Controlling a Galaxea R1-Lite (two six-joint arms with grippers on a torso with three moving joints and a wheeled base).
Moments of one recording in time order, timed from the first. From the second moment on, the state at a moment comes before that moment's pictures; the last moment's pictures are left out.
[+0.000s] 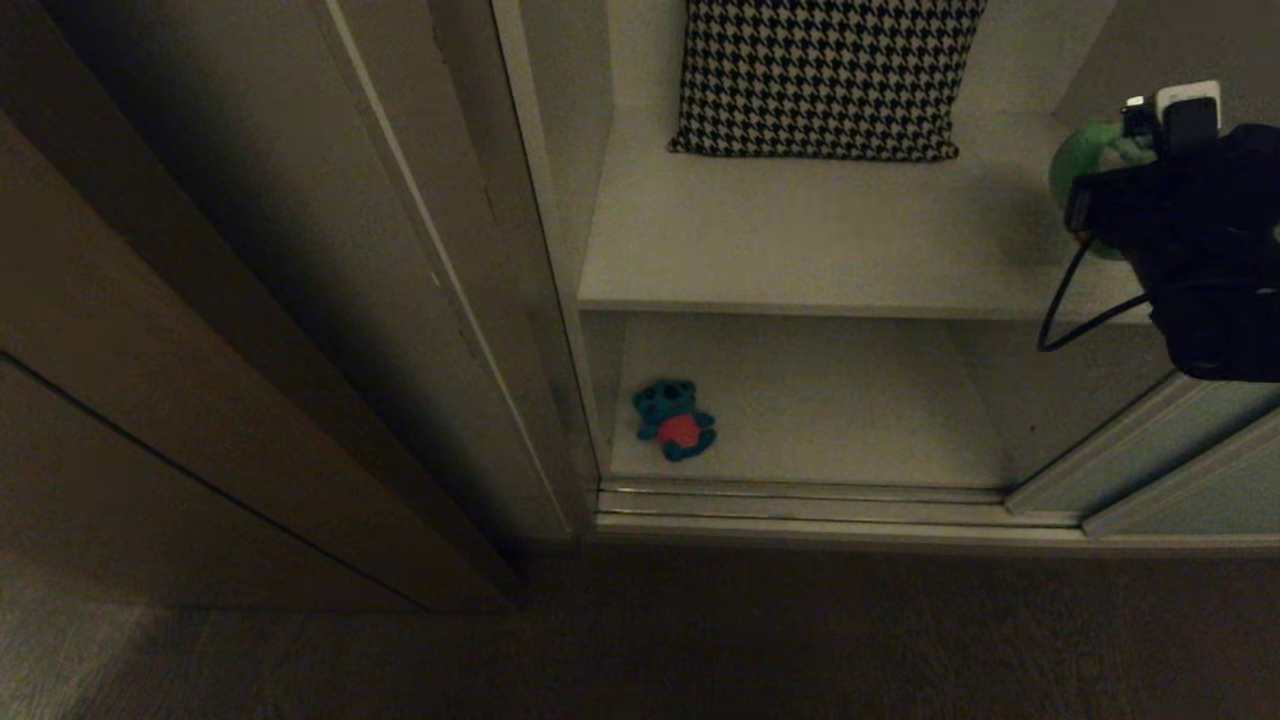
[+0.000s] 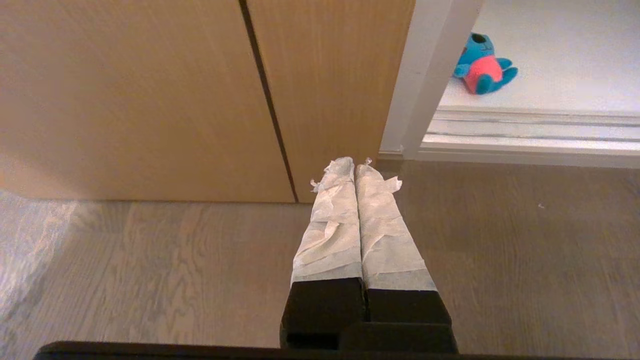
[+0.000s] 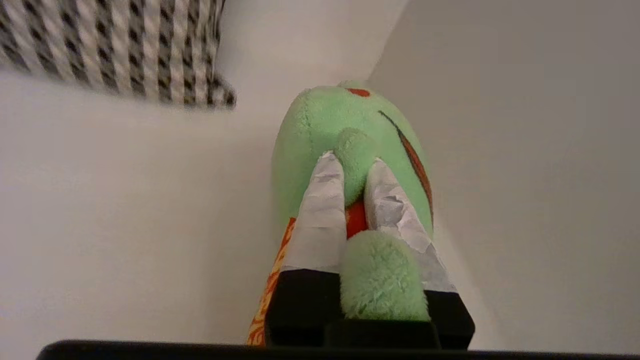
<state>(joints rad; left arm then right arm) -0.01 0.00 0.00 0.00 -0.01 0.02 -0.10 2.03 -1.53 -0.95 -0.19 -0.28</state>
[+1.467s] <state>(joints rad) -0.01 0.00 0.00 0.00 -0.01 0.02 -0.10 0.50 -0.24 -0.28 -0.11 -0.17</state>
